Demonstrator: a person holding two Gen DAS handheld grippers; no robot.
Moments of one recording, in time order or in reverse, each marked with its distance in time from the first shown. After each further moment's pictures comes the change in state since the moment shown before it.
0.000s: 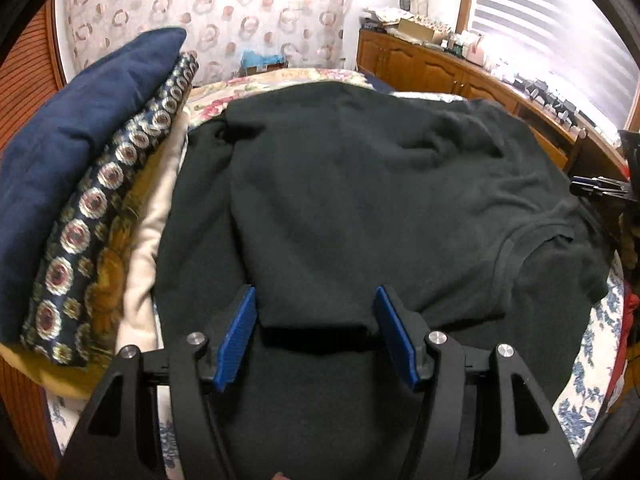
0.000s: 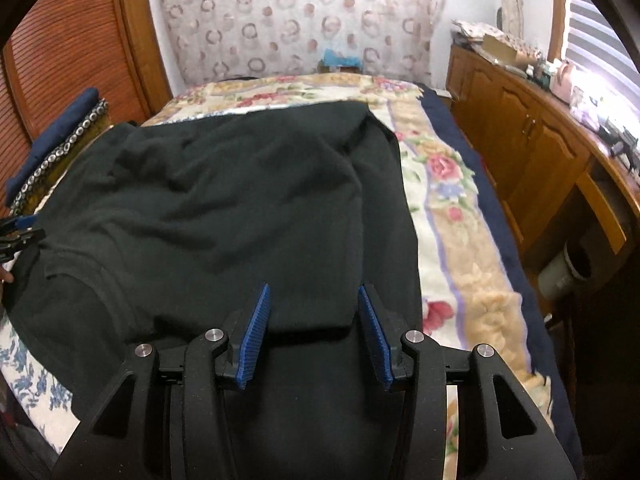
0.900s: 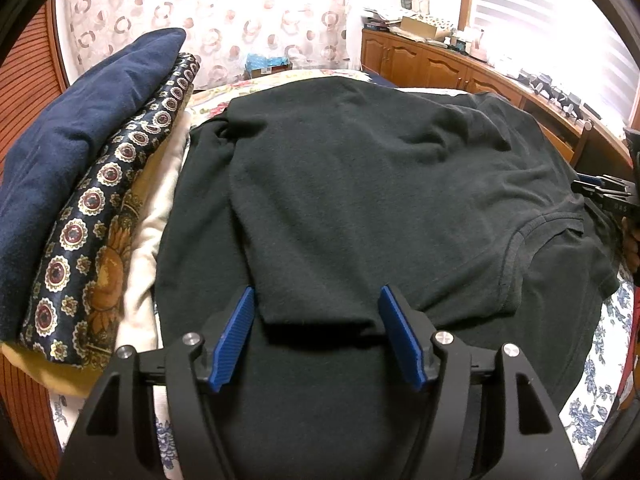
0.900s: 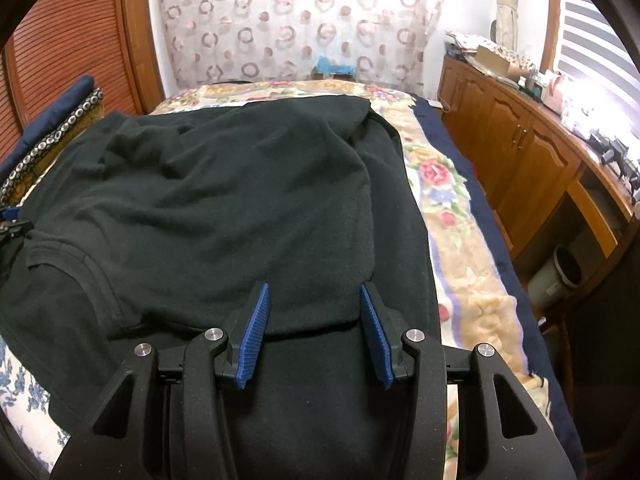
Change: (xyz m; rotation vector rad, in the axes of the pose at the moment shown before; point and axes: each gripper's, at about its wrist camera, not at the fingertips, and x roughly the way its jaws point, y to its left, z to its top) left arm -0.001 -0.002 0.000 0.015 -0.009 0.031; right arm 0.007 0.010 -0.013 -0.030 -0.048 -0.048
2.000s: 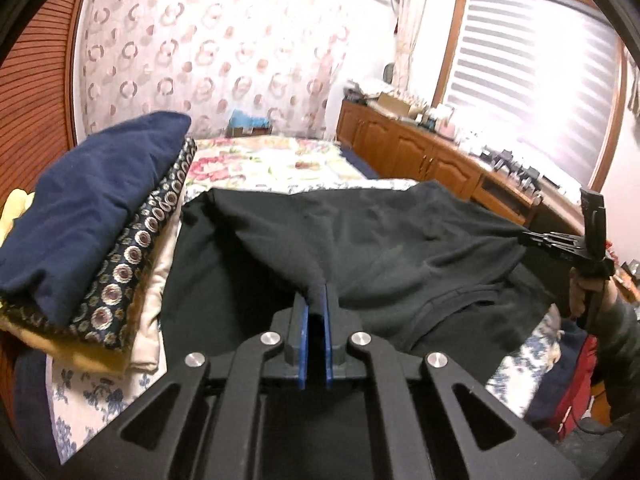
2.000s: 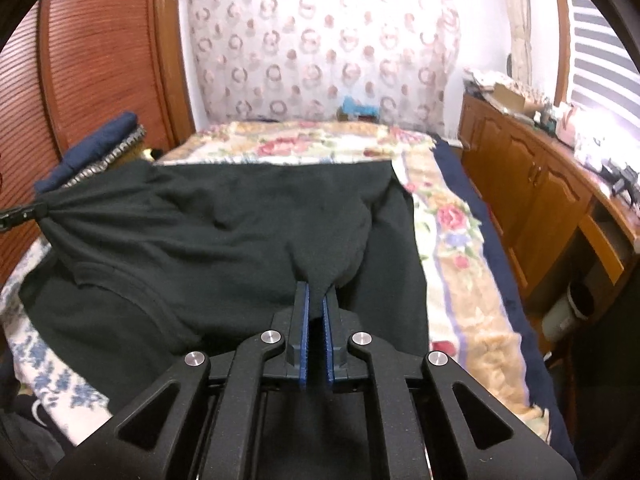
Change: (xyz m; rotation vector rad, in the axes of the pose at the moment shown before) left arm -0.096 -0.007 0.006 -0.104 -0.265 -0.159; right arm -0.067 0.012 0.019 -0.047 -0.166 0.091
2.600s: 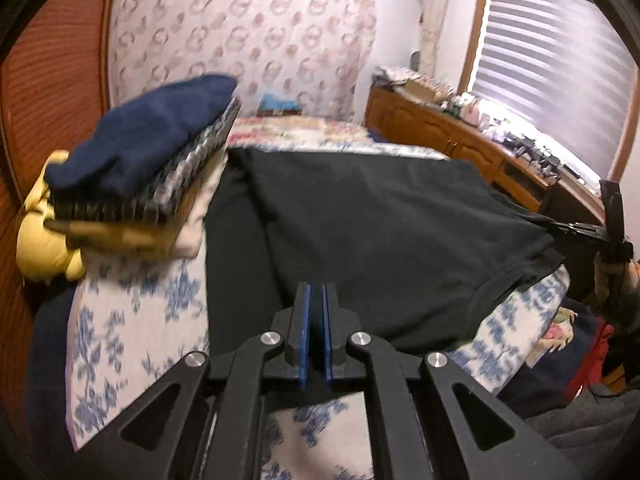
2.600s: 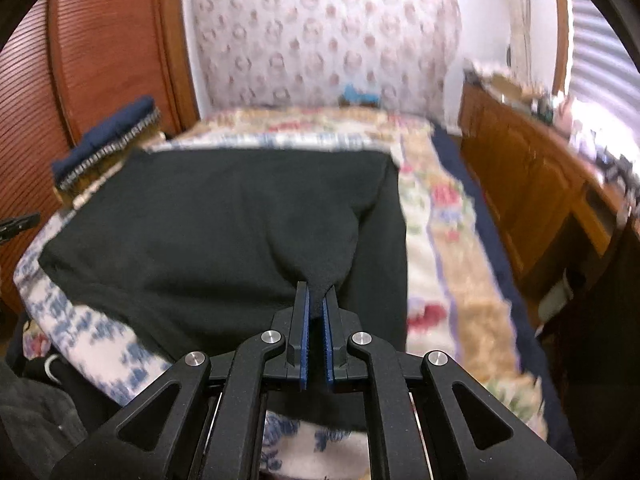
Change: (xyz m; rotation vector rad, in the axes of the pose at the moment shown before) left arm -0.037 -0.004 -0.072 -0.044 0.065 0.126; right arm -0.022 -0.003 -0.052 0.034 0.106 0.012
